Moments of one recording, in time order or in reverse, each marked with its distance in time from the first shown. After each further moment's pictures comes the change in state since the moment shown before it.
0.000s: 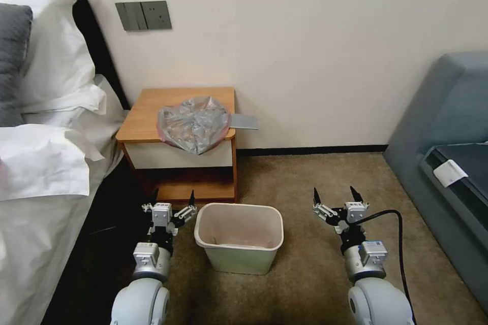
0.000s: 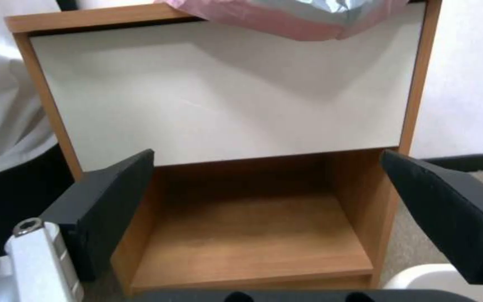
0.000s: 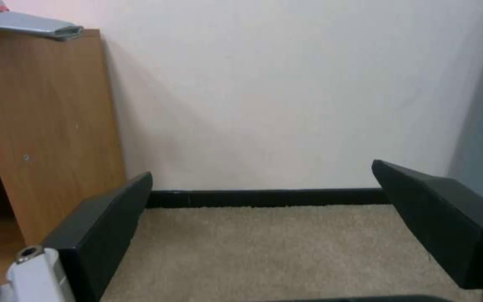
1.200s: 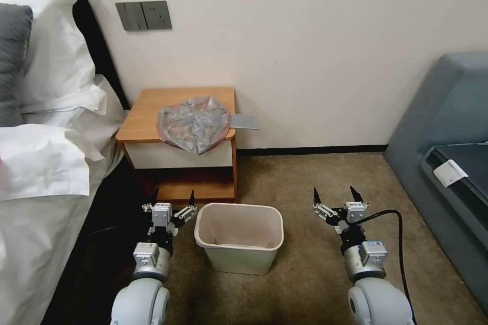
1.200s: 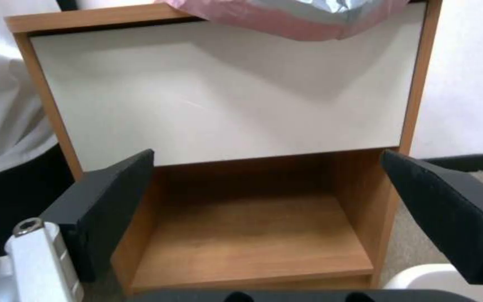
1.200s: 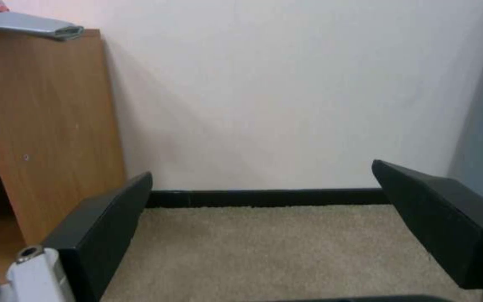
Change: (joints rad) left arm 0.000 0.000 0.000 0.000 0.000 0.000 0.000; right arm 0.000 0.000 0.000 0.000 0.000 0.000 0.000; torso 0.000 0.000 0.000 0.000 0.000
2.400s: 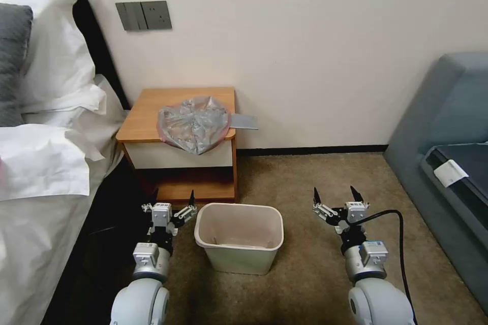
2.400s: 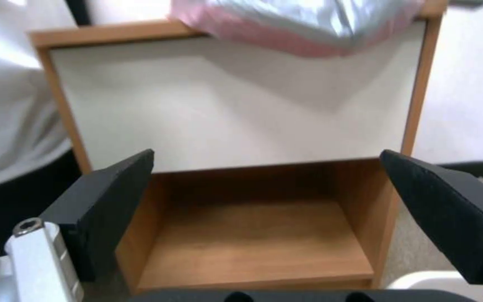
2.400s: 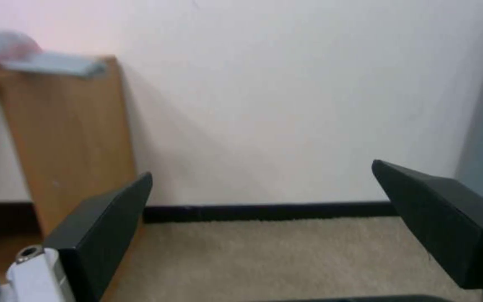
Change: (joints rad) left arm 0.037 -0.001 -0.014 -0.064 -0.018 0.022 -0.006; right arm -0.058 0.023 -0.014 0.123 -0.007 -0.031 -0.008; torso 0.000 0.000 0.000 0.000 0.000
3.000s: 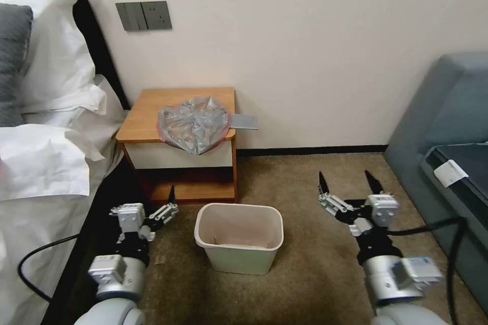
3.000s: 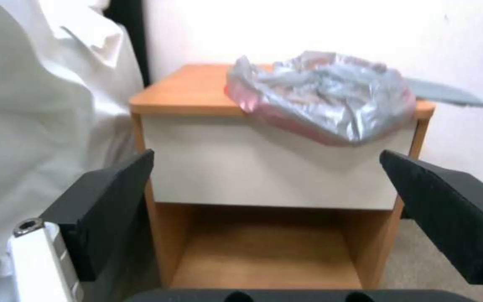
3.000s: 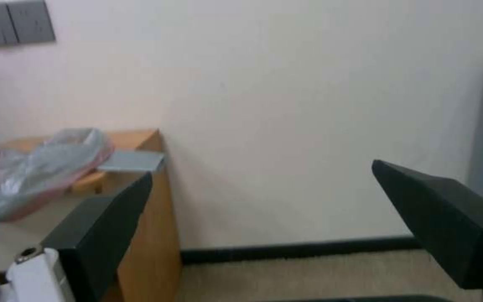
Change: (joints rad) left arm 0.203 -0.011 -0.080 -0.349 -0.116 0.128 -0.037; right arm -0.212 0.084 -0.051 0.387 -0.030 -0.119 -0.037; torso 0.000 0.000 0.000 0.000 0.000
